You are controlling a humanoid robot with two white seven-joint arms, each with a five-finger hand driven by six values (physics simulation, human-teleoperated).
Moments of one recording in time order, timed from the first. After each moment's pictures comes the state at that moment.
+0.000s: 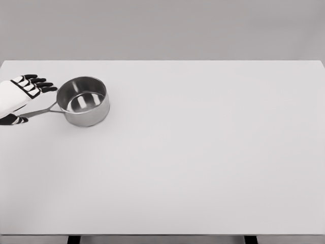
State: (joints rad) left arm -0.23 1.04 -0.30 -1.48 -0.58 -0.60 -0.02; right arm -0.03 0.00 0.15 0.14 0.07 -0.28 0.27
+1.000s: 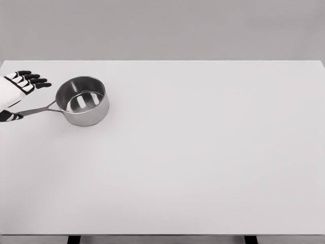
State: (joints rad) left arm -0.25 1.04 -0.30 -1.44 -0.57 -0.61 -0.02; right arm -0.03 0.00 0.15 0.14 0.07 -0.28 0.27
